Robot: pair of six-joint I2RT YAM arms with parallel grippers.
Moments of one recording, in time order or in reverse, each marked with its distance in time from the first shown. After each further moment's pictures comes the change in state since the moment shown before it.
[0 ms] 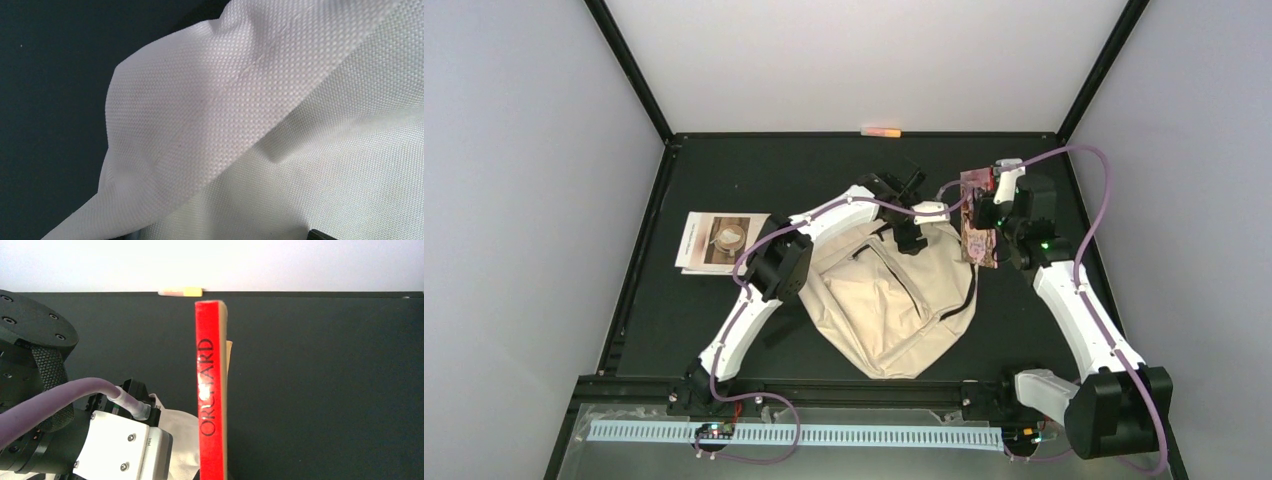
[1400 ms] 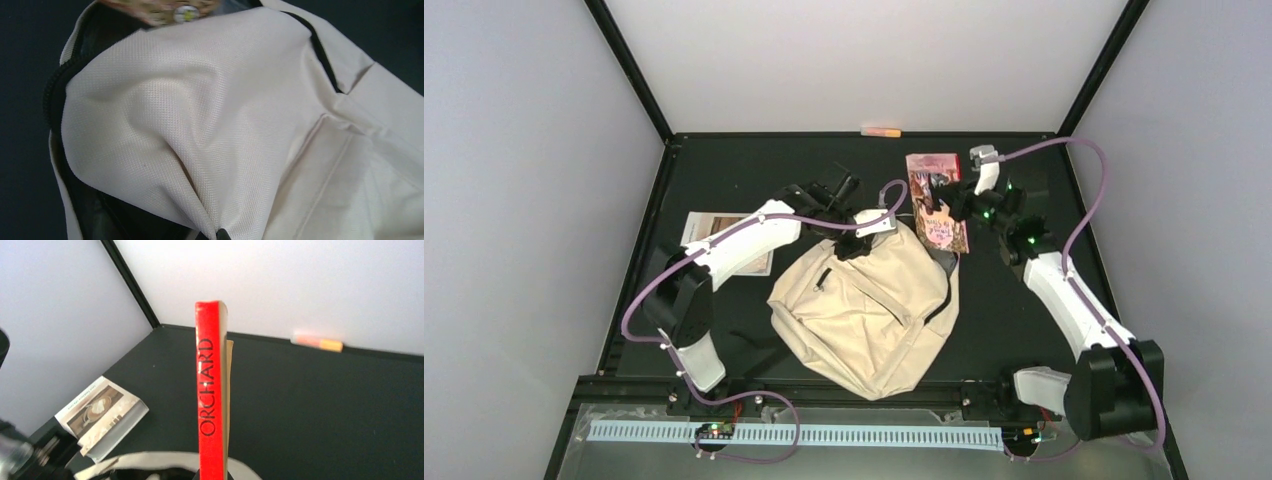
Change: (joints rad) left arm 0.080 -0.702 -0.726 0.060 0.146 -0.037; right arm 0.046 0.064 -0.047 0.336 -0.435 0.121
